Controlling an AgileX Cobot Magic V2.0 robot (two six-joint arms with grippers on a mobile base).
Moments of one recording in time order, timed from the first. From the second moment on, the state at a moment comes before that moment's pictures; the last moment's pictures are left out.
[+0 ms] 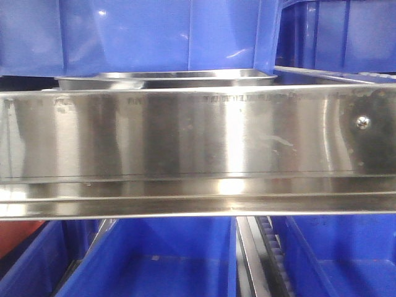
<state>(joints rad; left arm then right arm) -0.02 0.98 -0.83 0.10 0.38 -0.04 -0.01 1.00 -1.00 0.07 0.65 -0.08</state>
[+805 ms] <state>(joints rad) -0.36 1.43 -1.35 0.28 0.79 -0.46 0.37 1.47 -1.39 -0.13 0.91 0.49</state>
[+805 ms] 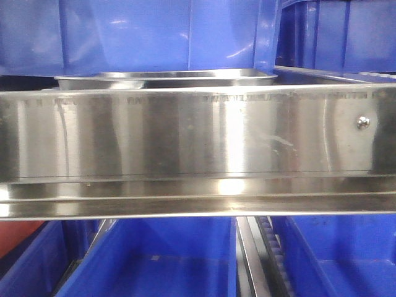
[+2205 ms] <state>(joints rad) -0.43 1.69 -1.47 0.22 0.90 -0.55 0.46 1.82 -1.64 -0.08 1.10 0.56</state>
